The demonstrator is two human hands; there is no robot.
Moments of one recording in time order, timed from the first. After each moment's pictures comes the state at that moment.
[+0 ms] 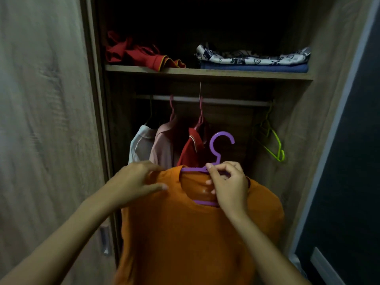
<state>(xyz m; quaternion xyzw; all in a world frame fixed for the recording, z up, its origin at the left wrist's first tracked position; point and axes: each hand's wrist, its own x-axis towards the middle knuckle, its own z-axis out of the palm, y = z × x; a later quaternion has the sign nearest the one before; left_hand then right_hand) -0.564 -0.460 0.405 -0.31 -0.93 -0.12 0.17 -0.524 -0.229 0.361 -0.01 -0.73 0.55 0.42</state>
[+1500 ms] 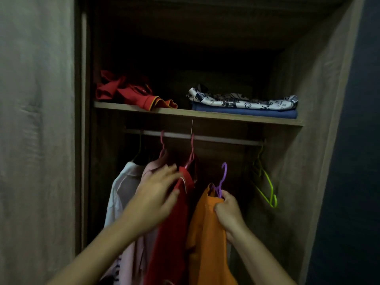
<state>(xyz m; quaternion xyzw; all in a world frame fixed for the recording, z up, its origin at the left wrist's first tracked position) -0.595 -0.387 0.440 -0.37 -0.84 -0.27 0.29 -0.592 -0.184 0.397 -0.13 -0.73 0.64 0.18</state>
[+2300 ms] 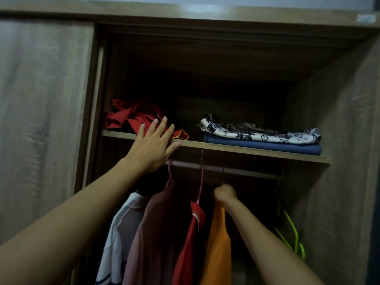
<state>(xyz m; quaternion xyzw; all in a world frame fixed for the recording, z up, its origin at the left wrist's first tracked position) -0.712 -0.398 0.593 -0.20 -0.89 -0.03 0.40 -0.748 -0.158 0.504 -0.20 -0.89 0.36 0.20</state>
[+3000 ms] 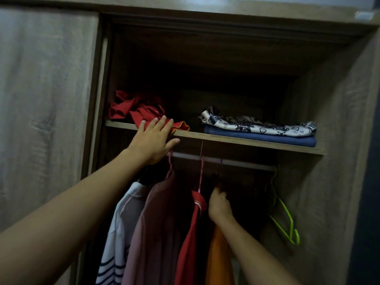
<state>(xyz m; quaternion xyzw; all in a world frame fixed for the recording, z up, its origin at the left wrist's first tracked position) -0.709 -0.405 0.586 -0.21 -0.90 -0.05 0.38 -0.726 -0.178 0.441 -0.19 -0.95 0.14 0.21</state>
